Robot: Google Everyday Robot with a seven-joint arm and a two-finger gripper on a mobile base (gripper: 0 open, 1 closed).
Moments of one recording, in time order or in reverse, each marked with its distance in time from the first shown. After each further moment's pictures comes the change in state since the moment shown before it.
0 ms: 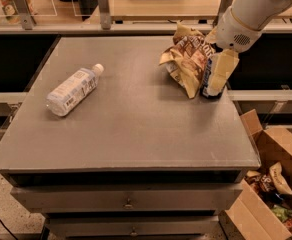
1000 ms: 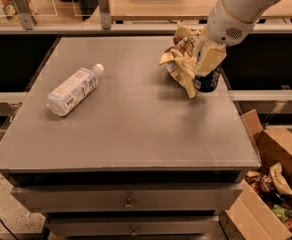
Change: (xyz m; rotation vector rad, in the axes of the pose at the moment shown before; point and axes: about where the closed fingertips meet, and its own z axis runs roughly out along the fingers) arm -0.035 0.001 -0.016 0.070 -0.005 -0.073
